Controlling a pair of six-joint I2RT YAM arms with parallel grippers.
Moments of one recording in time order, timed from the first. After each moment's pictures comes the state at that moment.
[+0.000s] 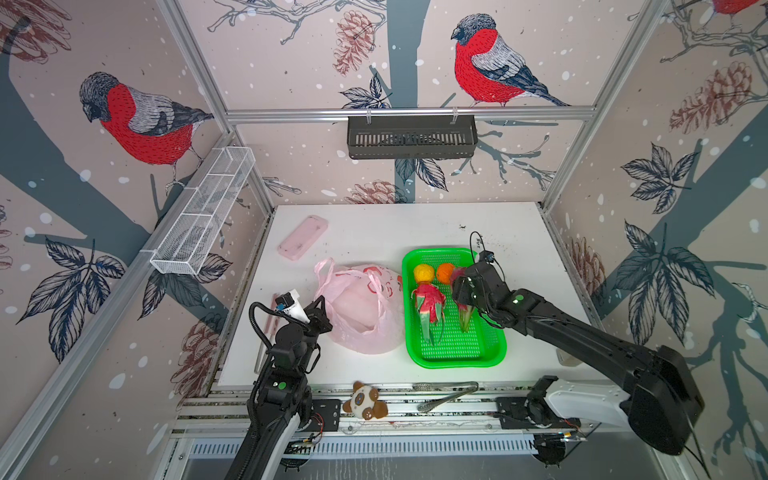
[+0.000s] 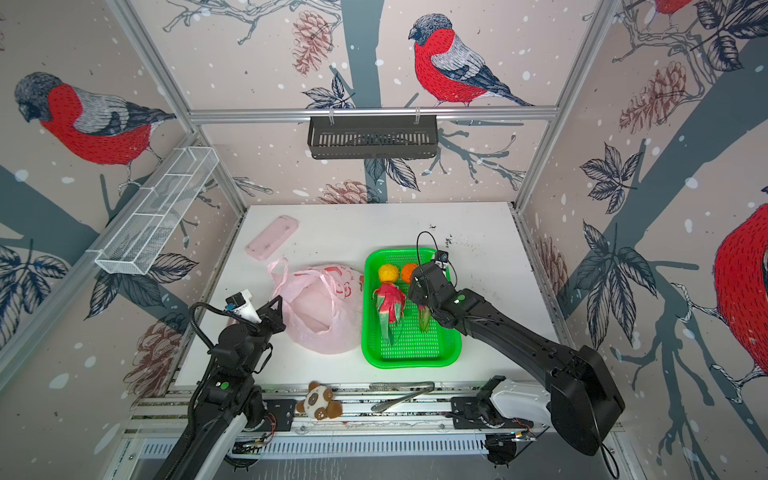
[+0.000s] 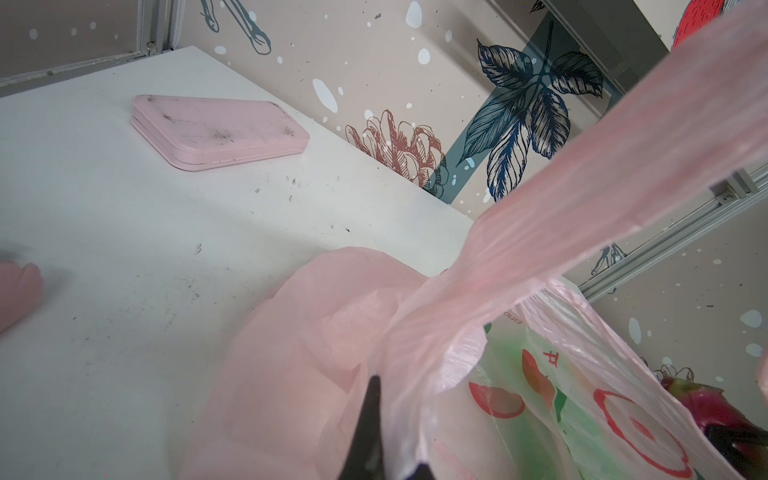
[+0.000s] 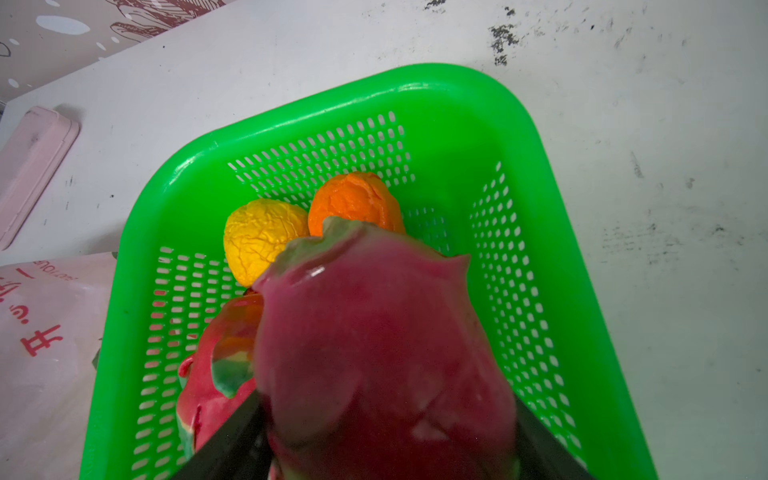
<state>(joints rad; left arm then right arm) -0.19 0.28 0.05 0.06 -0.02 -0.59 0.69 1.21 0.78 -0.40 0.30 0.73</state>
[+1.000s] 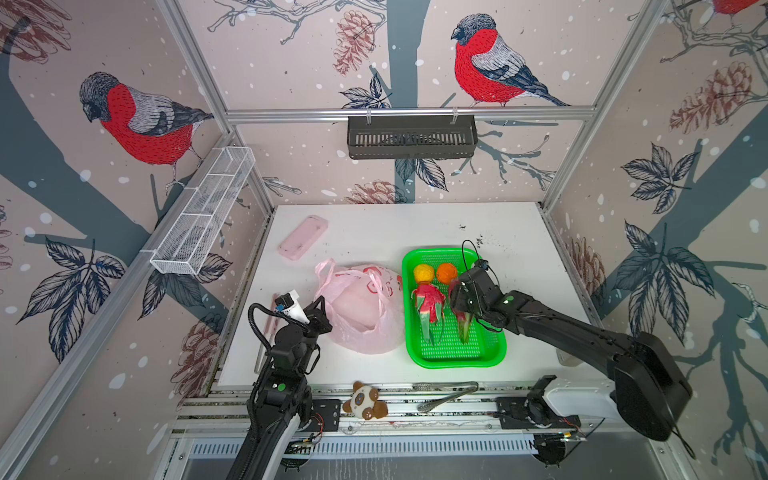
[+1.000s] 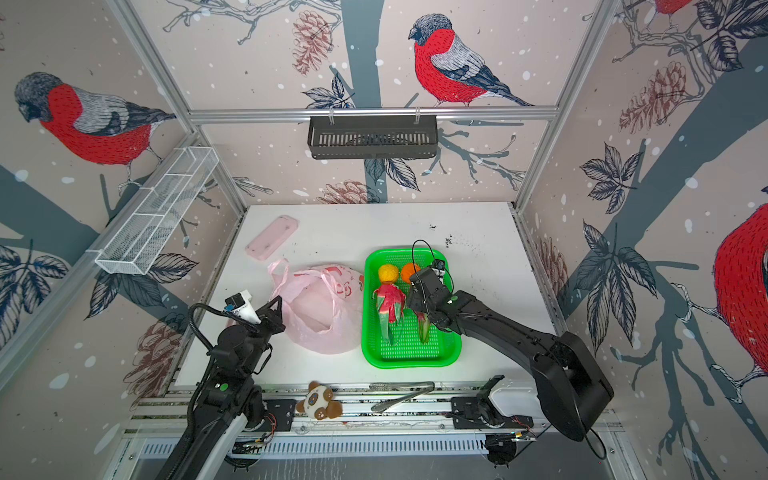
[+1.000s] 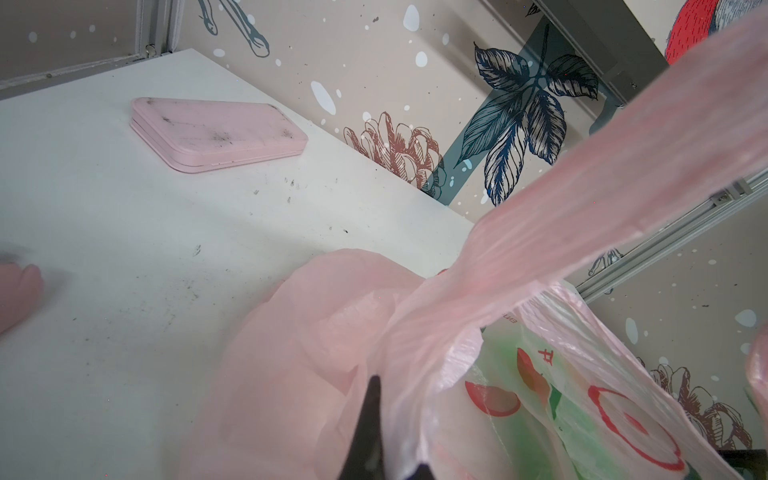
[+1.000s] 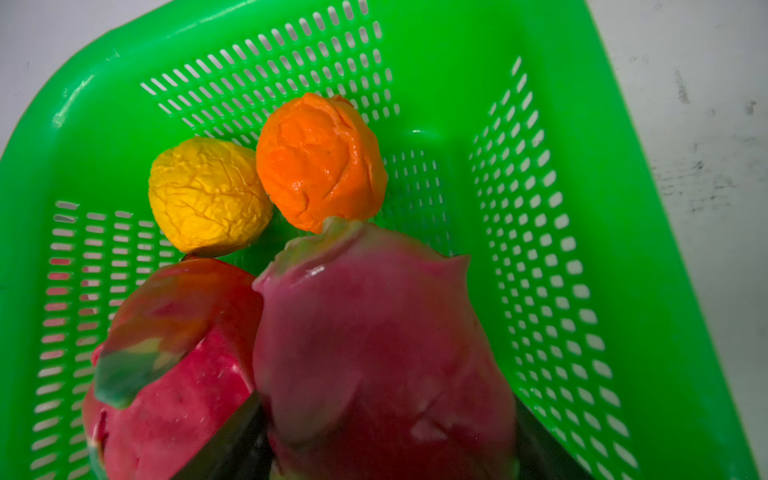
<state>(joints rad) -0.19 0.25 0.05 0.04 -0.02 -0.59 0.68 1.30 0.74 -0.37 0.26 0.76</state>
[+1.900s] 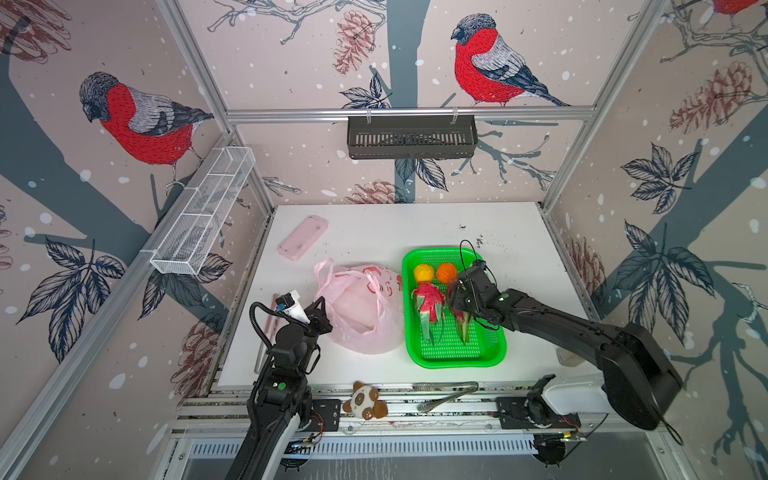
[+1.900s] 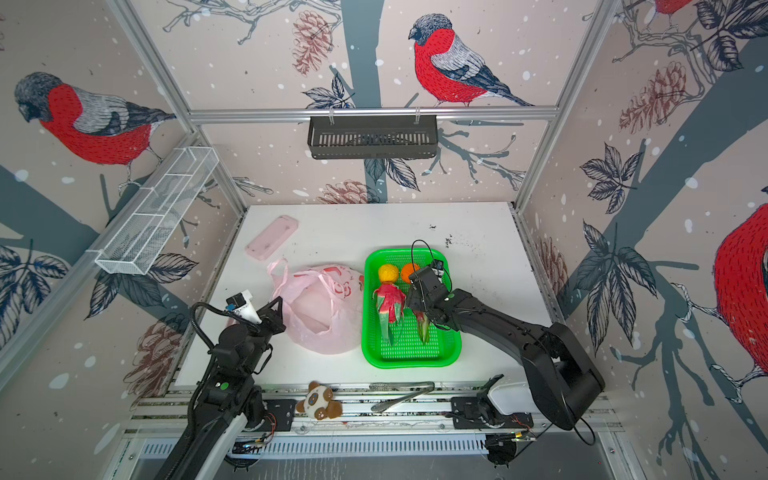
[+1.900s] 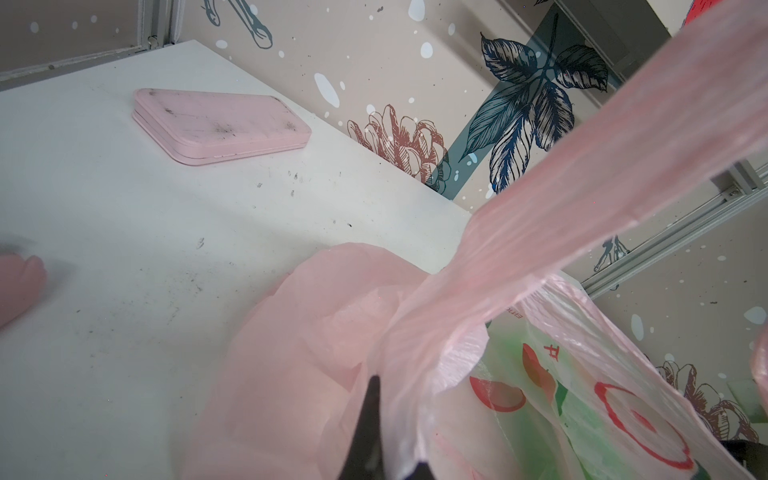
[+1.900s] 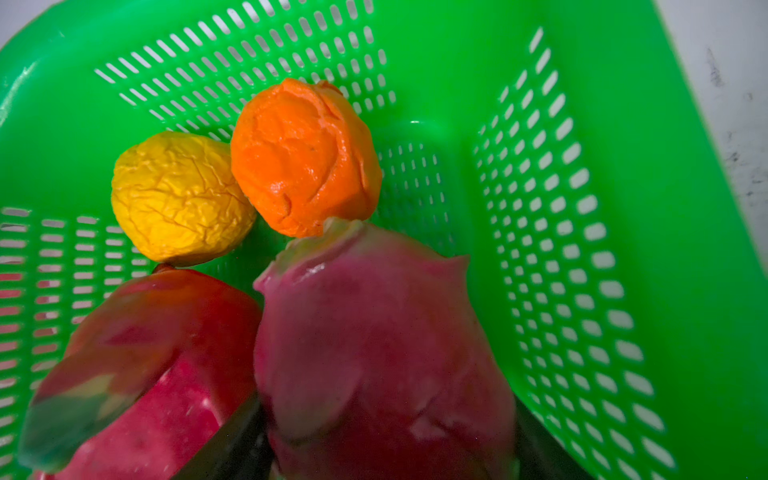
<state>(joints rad) -0.19 0.27 0.05 0.03 -0.02 -0.59 0.66 1.36 0.74 -0.33 0.24 0.76</state>
